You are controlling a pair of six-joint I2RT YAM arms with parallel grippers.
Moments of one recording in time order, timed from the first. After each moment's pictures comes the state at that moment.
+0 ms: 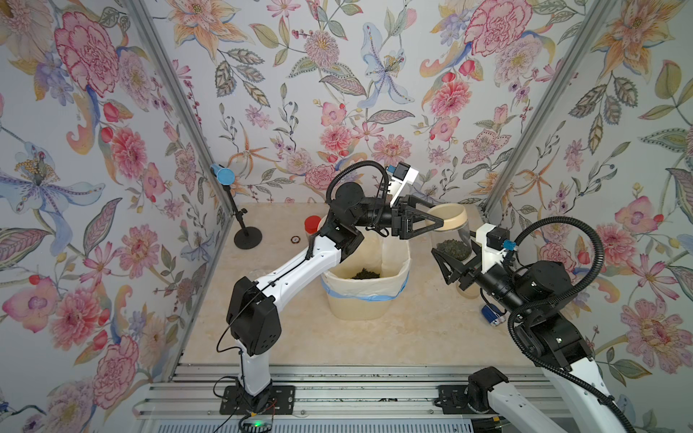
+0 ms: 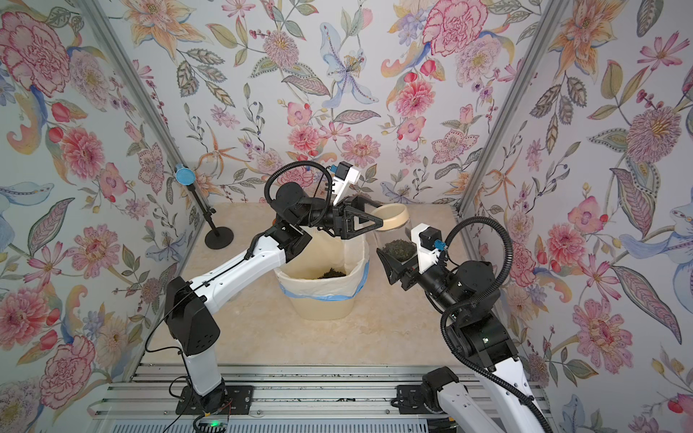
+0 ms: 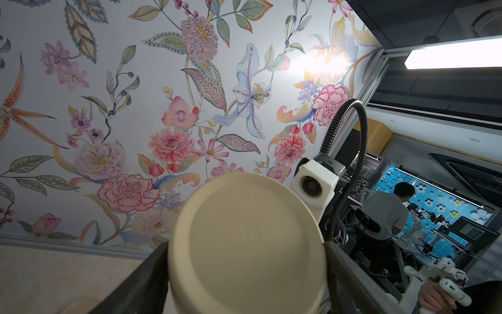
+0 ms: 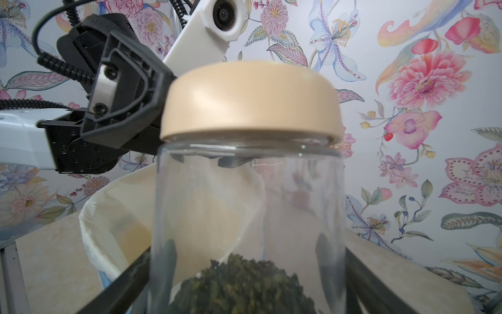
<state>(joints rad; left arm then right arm) -0.75 1.87 1.78 0.57 1.05 -0.89 0.39 0.69 0.98 -0.26 -0.28 -0.05</state>
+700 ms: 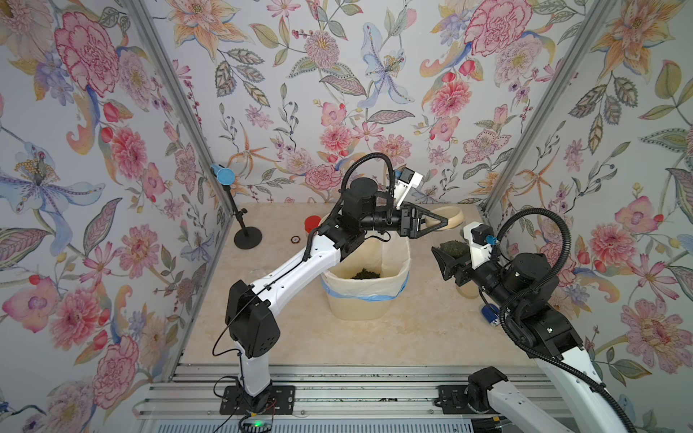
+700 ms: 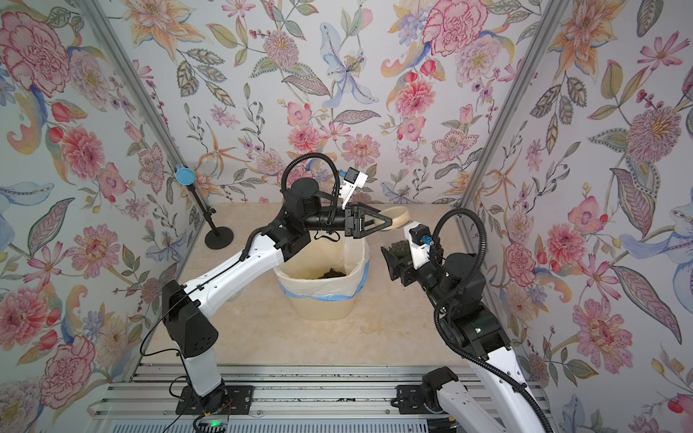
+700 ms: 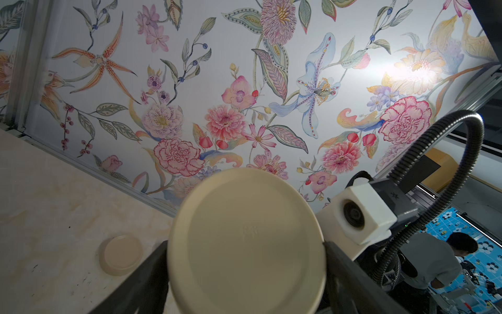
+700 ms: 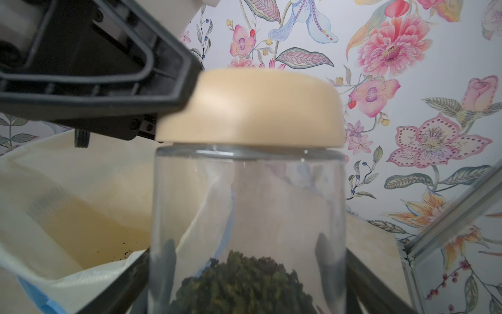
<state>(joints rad) -0.77 1.85 1.85 0.04 0.81 -0.68 0.39 0.74 0.98 -0.33 -0.09 -0.17</state>
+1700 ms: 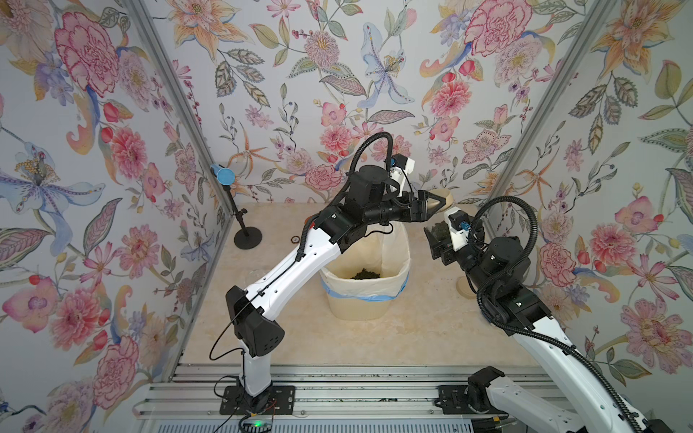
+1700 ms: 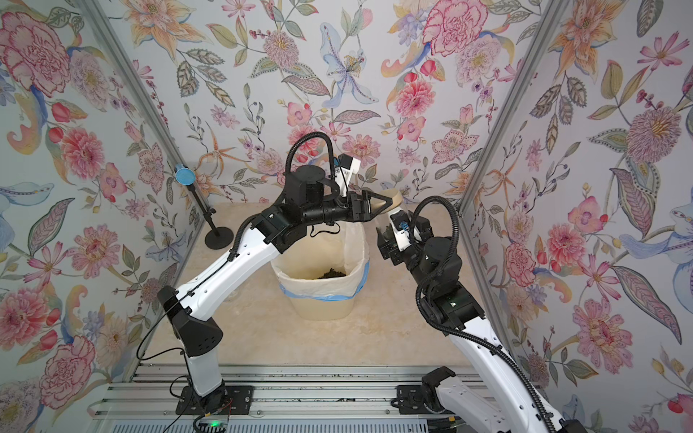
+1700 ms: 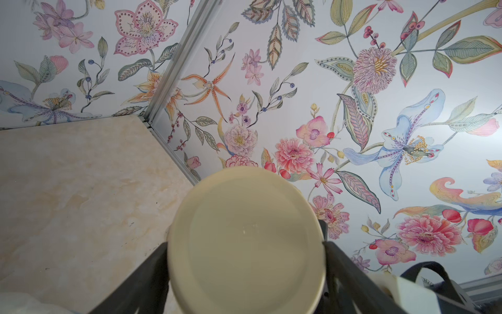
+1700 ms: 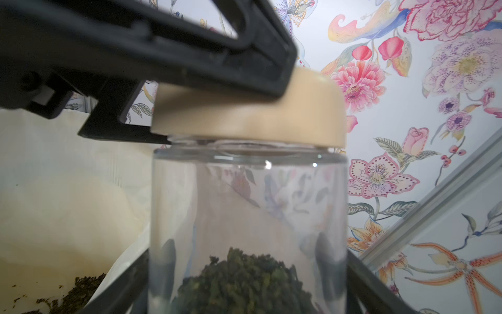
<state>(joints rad) -0.80 1.91 2.17 -0.42 0.39 -0.65 0.46 0.93 0.98 -0.06 0.12 -0.36</state>
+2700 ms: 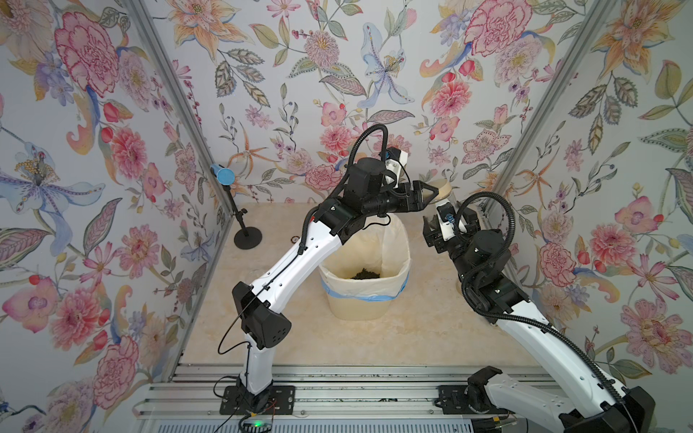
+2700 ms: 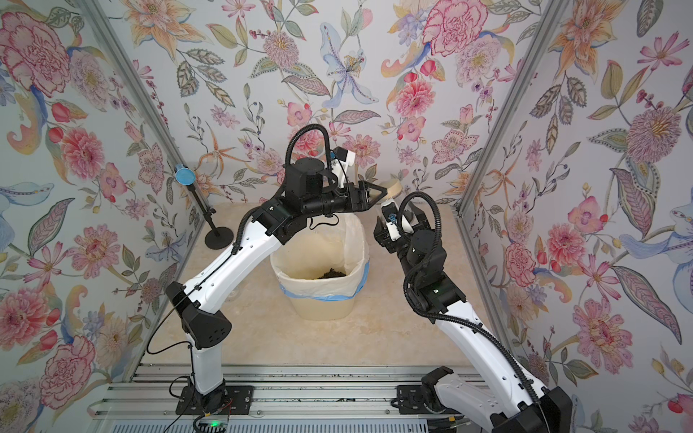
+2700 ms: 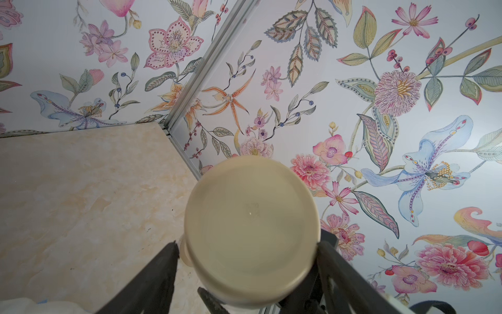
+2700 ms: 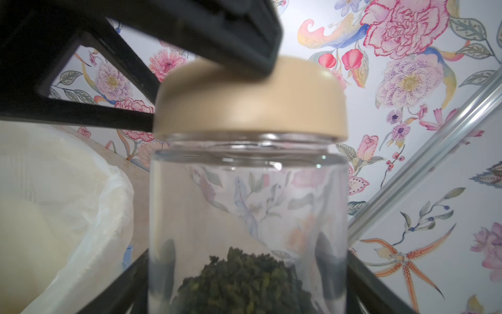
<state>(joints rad) -0.75 1.95 2.24 -0.44 0.38 -0.68 0.48 1.05 0.97 0.13 0.30 -0.47</state>
